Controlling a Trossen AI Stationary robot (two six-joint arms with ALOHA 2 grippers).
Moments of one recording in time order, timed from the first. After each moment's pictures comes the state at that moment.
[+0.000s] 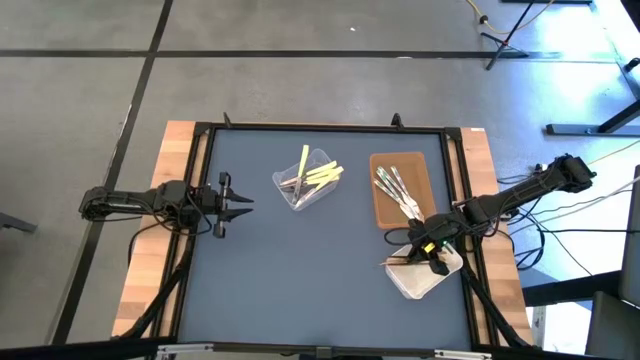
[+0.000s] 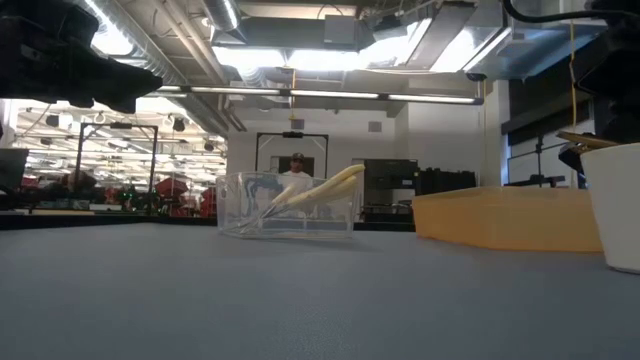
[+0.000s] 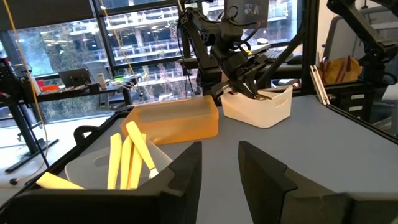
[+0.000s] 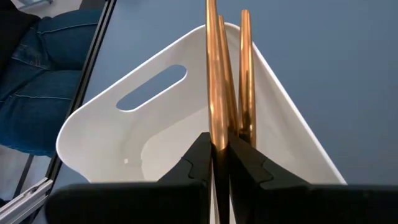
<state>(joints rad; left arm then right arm) -0.02 0.00 0.01 0.02 -0.06 0.11 0.38 0.81 0.31 -0.29 -0.24 0.39</state>
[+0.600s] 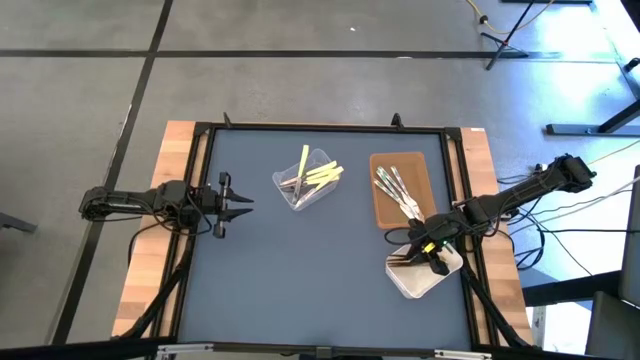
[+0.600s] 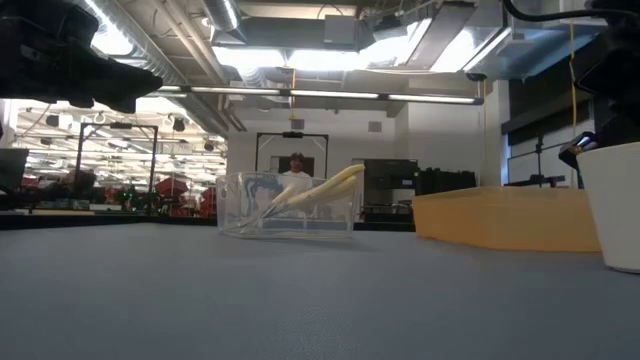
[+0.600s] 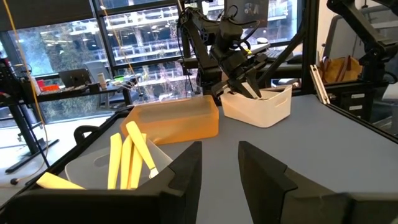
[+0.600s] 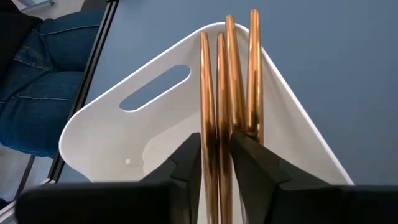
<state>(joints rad) -0.02 0.01 0.01 0.02 -0.06 0.12 0.38 0.81 0.31 -0.29 -0.24 0.39</state>
